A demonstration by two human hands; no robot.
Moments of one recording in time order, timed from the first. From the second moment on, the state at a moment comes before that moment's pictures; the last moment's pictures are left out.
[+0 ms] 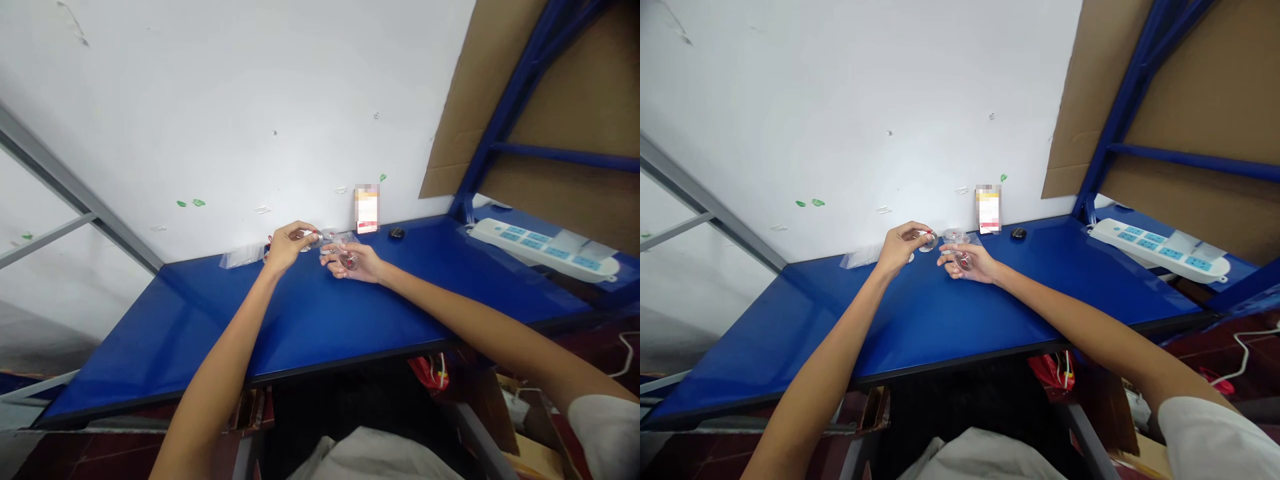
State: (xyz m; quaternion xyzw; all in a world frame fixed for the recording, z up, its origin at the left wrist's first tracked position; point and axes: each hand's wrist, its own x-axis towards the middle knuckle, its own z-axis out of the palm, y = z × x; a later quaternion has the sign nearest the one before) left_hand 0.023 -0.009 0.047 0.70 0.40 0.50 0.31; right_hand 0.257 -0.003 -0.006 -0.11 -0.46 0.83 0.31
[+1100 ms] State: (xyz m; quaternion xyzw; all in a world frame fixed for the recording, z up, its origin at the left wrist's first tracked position) left_hand 0.052 -0.038 0.057 0.78 0.33 0.34 0.42; right_hand 0.252 -0.010 -0.005 -0.10 -0.56 0.78 0.26
